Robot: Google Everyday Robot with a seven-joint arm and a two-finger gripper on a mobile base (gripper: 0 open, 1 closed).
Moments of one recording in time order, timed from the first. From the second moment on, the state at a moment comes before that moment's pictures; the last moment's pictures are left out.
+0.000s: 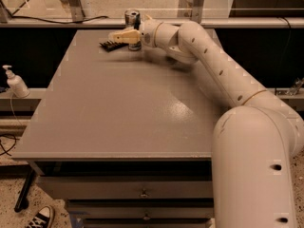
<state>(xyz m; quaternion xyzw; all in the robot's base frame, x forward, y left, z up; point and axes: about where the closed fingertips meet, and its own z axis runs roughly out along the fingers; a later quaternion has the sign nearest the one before) 0.858 0.080 0.903 -0.33 0.61 0.35 0.62</state>
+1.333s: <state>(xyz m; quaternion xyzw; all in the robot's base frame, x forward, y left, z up) 0.663 -0.071 0.998 -0.39 0.59 0.30 0.64</state>
